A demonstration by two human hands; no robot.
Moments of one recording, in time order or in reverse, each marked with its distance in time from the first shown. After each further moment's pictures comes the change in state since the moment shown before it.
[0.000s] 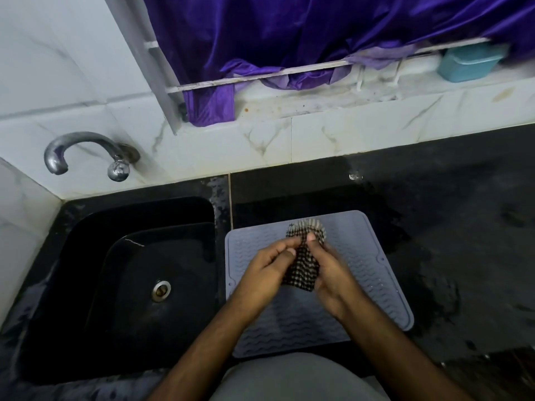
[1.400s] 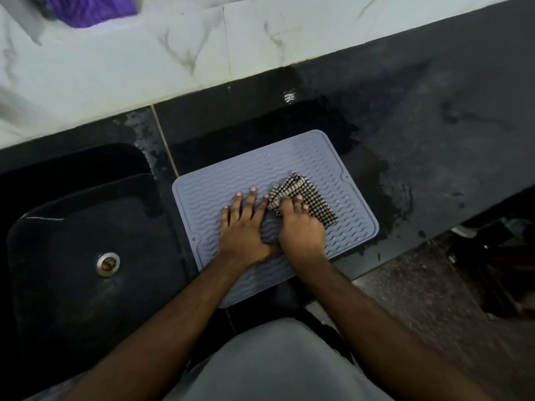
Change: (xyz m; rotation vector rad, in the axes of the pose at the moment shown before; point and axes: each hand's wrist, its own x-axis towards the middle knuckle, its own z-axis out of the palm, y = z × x) left_hand 0.060 -0.150 -0.016 1.244 -0.283 0.128; right_hand 0.025 0.088 -0.040 -1.912 0.469 -0.210
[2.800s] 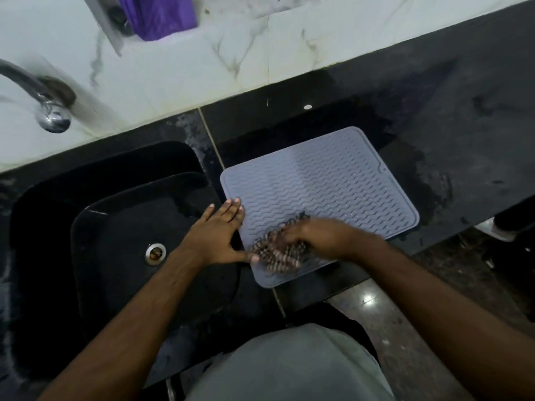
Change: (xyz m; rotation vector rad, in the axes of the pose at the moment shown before) left_hand -0.070 -0.140 -0.060 0.241 -0.195 0.161; right_hand -0.021 -0.021 -0.025 0.035 -0.396 -0.819
